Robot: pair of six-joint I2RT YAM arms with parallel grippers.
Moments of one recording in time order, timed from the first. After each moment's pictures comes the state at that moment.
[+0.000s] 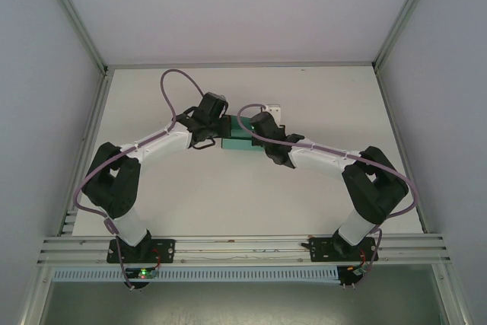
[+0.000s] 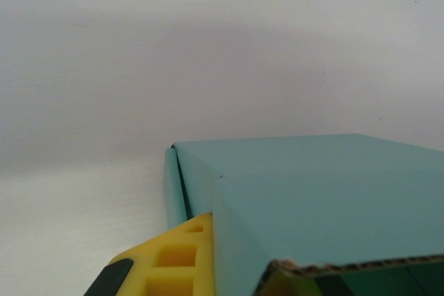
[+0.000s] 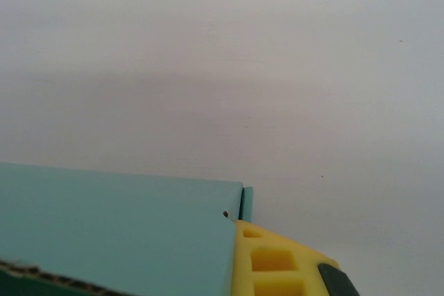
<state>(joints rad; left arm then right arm) -0.54 1.70 1.19 -0.36 0.03 -0.53 0.71 1.65 0.96 -0.09 0.45 0.56</state>
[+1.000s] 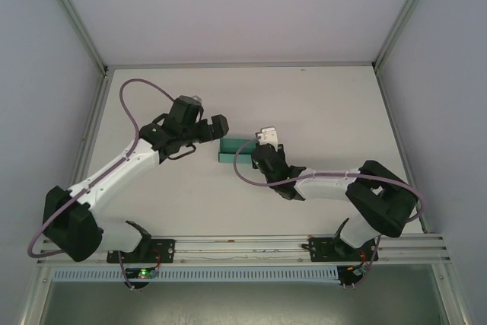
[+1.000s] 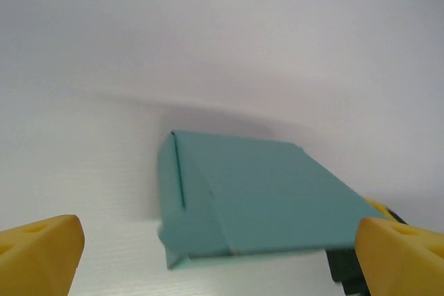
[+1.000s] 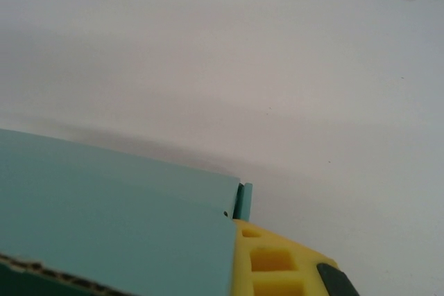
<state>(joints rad) -0.48 1.36 1.09 -0.53 0.09 -0.74 0.88 1.54 0.61 0.35 0.62 0.36</state>
